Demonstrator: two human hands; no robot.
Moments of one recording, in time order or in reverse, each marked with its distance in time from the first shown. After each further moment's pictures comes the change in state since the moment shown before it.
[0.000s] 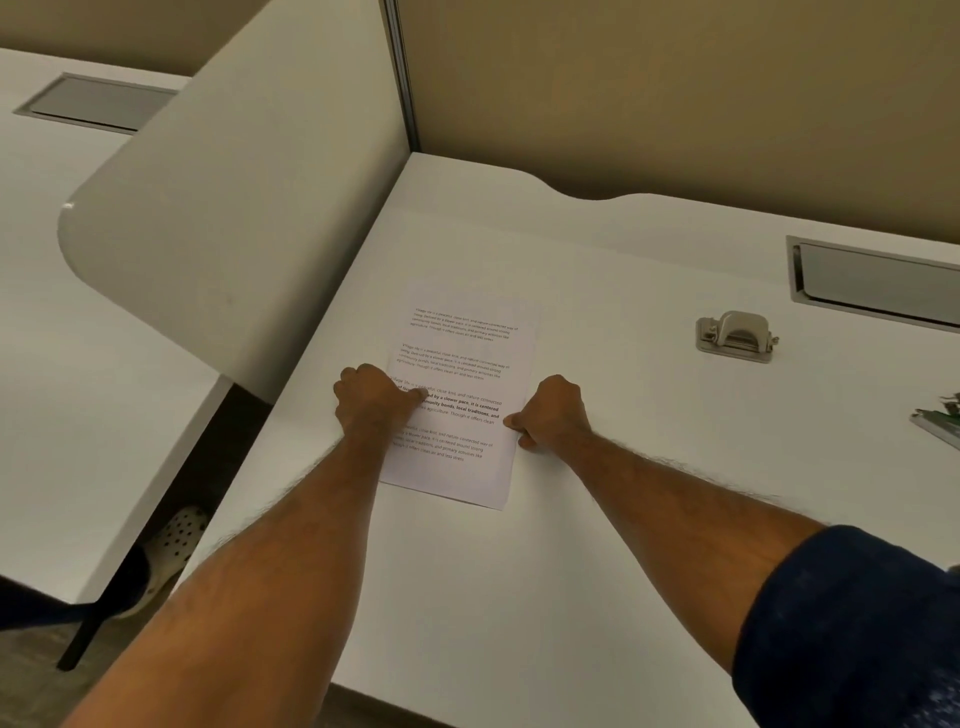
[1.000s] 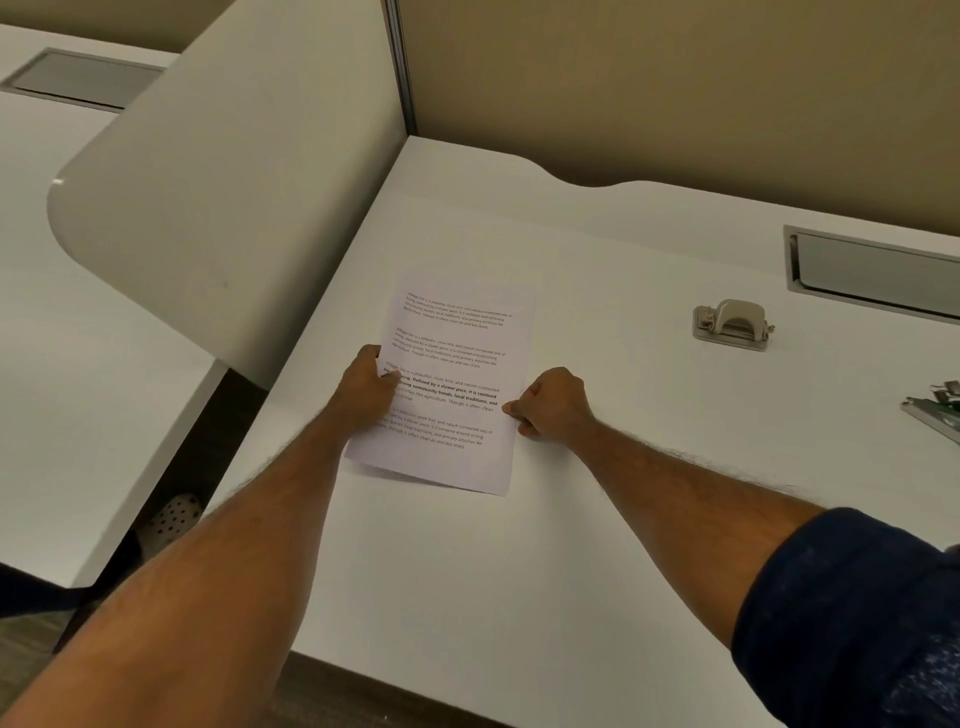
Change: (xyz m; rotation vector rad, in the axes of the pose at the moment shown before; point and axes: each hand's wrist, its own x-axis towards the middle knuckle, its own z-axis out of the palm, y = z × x) left_hand 0.018 -0.029 0.002 -0.413 -0.208 0.233; right_hand -0.001 0.008 -0.005 -0.050 -0.057 -0.055
